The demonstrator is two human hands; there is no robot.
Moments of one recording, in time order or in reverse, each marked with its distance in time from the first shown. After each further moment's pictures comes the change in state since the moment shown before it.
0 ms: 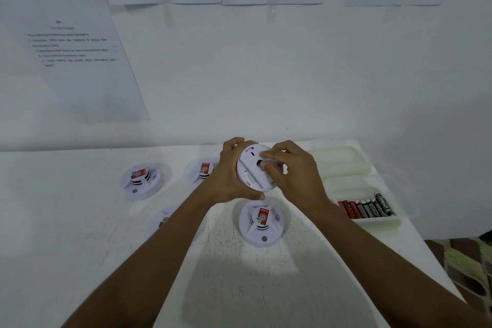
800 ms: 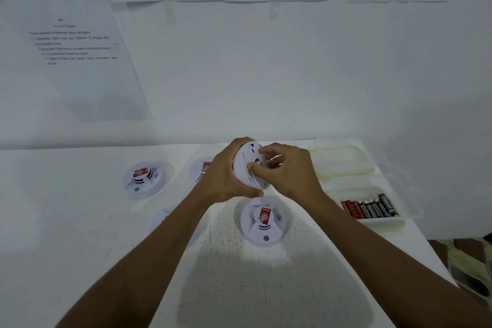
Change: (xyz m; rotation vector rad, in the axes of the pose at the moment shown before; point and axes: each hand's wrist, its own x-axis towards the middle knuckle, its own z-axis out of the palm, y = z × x) left_hand -0.009 0.017 -0.011 -0.118 0.024 0.030; right_hand 0.012 -0.026 -0.001 0.102 -0.122 0.298
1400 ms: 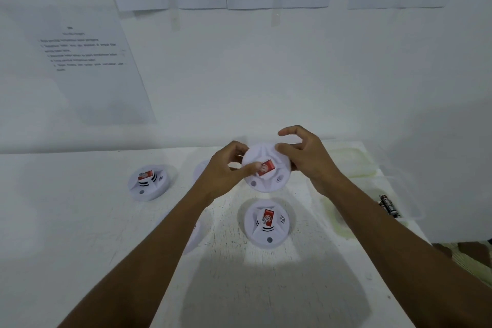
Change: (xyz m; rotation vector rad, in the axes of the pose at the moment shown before) left_hand -0.001 0.016 -0.012 -0.065 0.110 -0.159; right_hand 0.023 0.009 -0.031 0.501 -0.135 0.202
